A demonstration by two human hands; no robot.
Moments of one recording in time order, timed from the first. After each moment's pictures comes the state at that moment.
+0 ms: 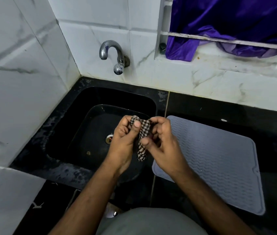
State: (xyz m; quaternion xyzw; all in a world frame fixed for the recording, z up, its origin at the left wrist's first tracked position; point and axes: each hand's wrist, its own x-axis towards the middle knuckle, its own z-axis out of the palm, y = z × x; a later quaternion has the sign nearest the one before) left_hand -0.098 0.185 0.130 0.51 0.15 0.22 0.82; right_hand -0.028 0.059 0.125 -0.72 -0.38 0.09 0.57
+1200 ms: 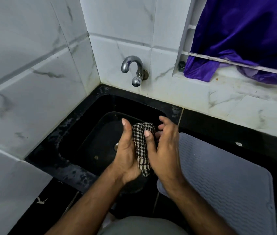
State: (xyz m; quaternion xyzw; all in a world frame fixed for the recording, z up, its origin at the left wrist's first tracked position) left_hand -0.101 0.189 0.155 0.27 0.12 0.08 0.95; right_hand -0.027 0.105 0.145 -0.79 -0.35 -0.05 0.50
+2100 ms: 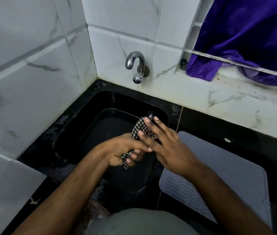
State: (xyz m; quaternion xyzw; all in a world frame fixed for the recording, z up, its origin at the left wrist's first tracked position) left_hand -0.109 0.265 0.152 0.52 0.22 -0.19 0.81; right_hand 0.022 0.095 0.137 -0.69 -0.71 -0.08 0.12
